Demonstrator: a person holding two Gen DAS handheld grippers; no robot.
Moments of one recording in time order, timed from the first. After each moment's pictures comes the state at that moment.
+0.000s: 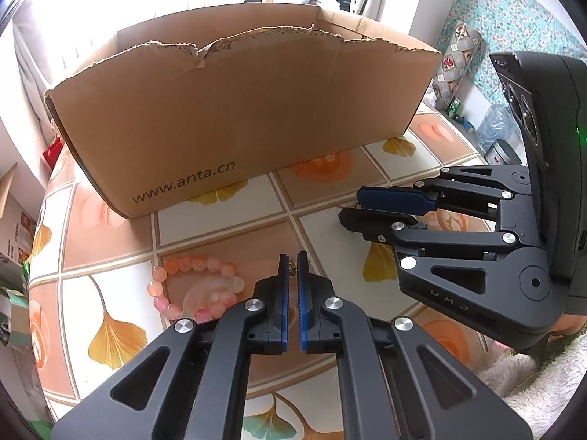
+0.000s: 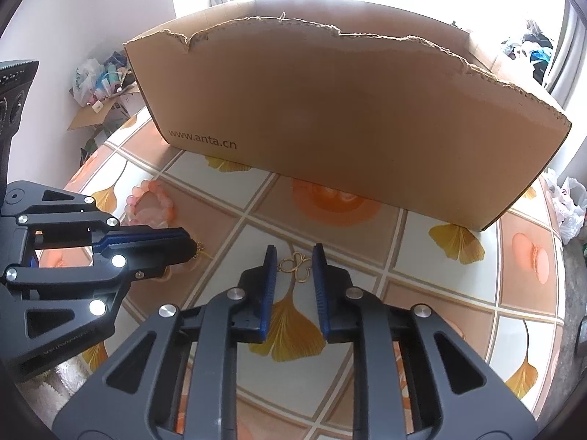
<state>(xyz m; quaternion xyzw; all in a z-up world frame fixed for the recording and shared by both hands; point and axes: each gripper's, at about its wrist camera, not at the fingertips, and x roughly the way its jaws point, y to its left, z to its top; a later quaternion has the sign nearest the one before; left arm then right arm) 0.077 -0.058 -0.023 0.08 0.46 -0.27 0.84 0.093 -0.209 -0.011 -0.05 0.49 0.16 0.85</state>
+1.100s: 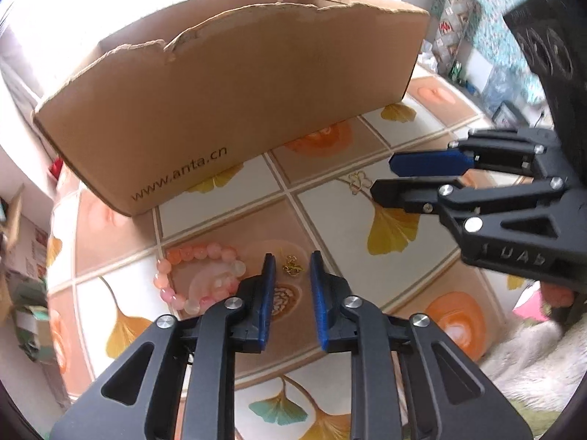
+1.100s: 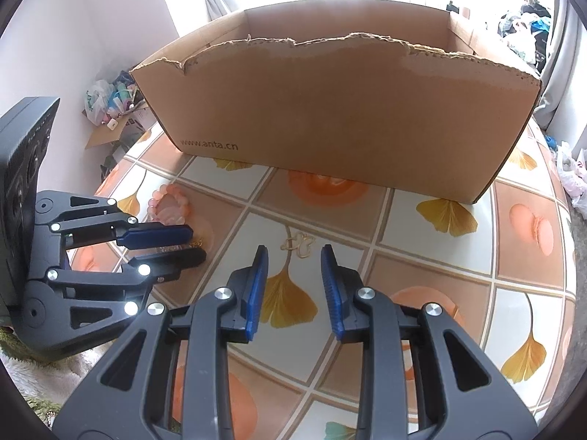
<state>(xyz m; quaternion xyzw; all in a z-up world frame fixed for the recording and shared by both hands) 0.071 -0.075 -0.029 0.17 0.48 -0.25 0.82 0.079 -0.242 0.005 0.01 0.51 0.18 0.84</state>
